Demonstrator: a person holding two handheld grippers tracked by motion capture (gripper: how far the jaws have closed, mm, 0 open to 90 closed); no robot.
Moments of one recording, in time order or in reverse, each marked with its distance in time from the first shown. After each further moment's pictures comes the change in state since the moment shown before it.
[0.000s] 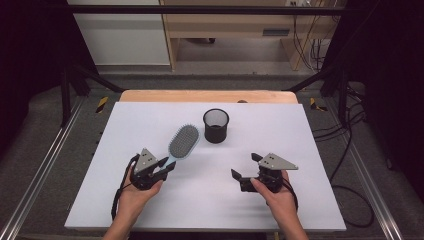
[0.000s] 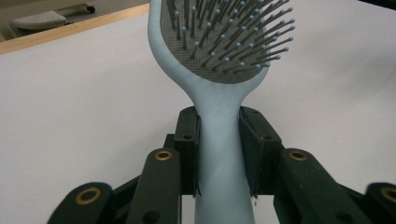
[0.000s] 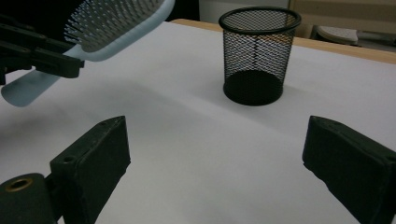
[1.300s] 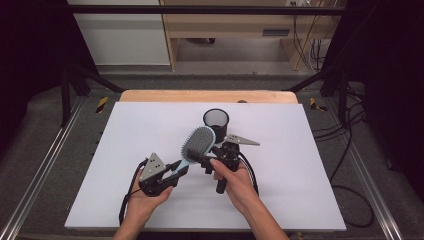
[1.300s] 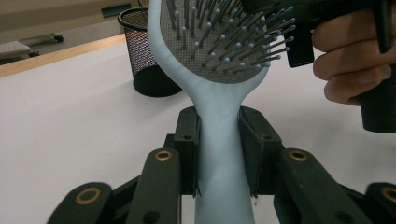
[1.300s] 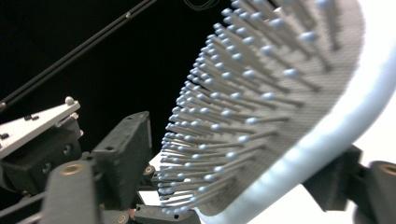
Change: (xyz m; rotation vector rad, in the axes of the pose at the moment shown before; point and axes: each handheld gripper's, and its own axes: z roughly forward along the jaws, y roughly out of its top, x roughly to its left) left arm -0.030 0.010 -0.004 -0.117 -0.107 0.022; right arm 0.047 0.049 0.091 -0.119 0.403 0.415
